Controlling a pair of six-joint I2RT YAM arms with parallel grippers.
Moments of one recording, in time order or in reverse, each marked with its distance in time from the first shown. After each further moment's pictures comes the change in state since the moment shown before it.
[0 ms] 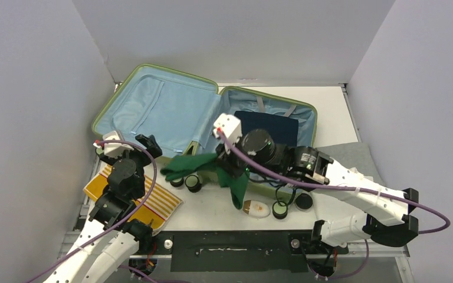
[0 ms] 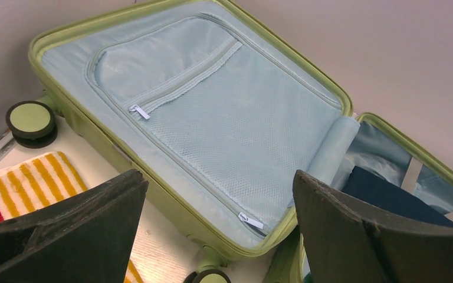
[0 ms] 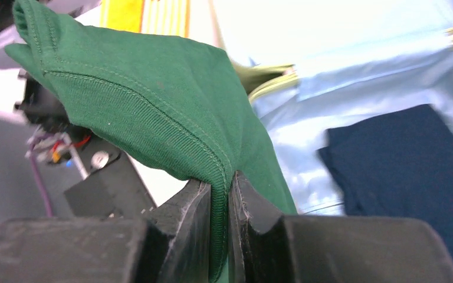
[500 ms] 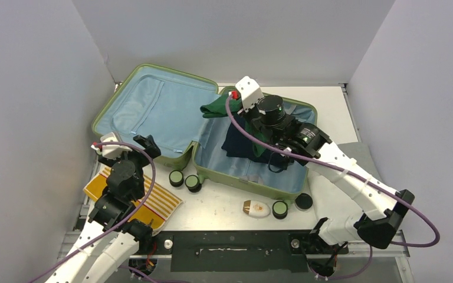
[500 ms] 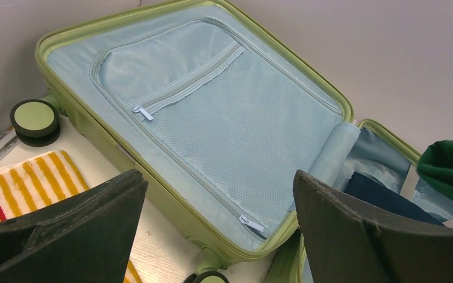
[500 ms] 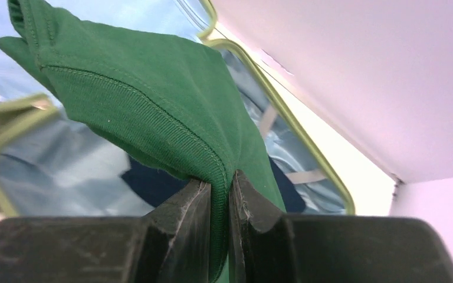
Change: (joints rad) left arm 0.000 -0.025 -0.008 0.000 -0.032 -0.016; right arm -0.373 0.060 0.048 0.142 0.235 -0.322
